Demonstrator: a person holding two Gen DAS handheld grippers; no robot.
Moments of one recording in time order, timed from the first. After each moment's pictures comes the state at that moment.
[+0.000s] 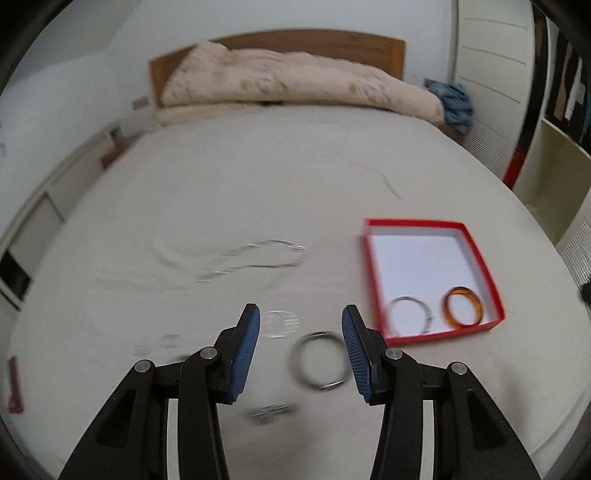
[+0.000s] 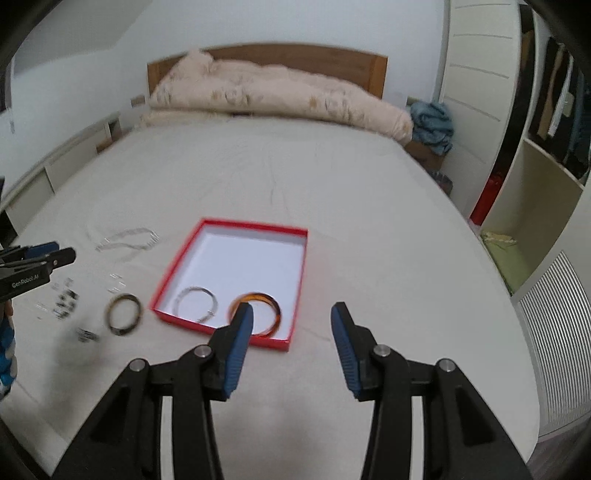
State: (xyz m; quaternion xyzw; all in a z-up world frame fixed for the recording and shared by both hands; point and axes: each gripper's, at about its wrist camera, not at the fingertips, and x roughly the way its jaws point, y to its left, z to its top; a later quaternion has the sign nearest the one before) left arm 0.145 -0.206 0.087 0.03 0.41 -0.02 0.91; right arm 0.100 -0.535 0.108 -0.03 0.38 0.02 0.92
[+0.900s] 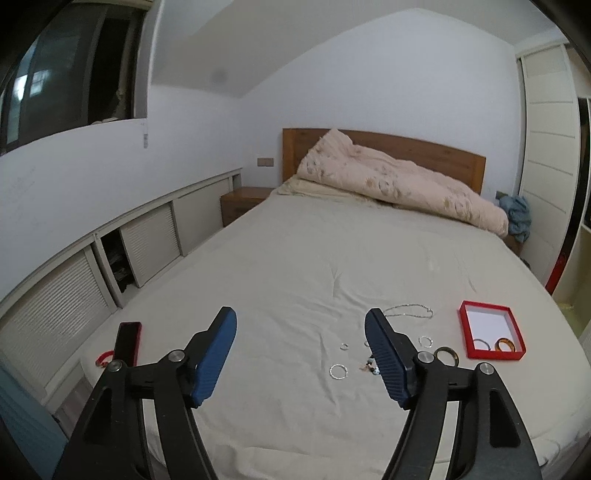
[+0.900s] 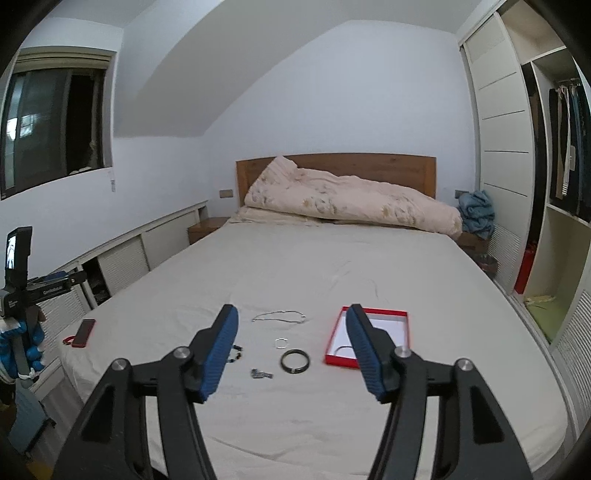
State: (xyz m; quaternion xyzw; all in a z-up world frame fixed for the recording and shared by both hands) left arm -0.129 0.026 0.218 -0.04 0.24 0.13 0.96; right arm -0.129 -0.389 0.249 0.01 0.19 0.14 0.97
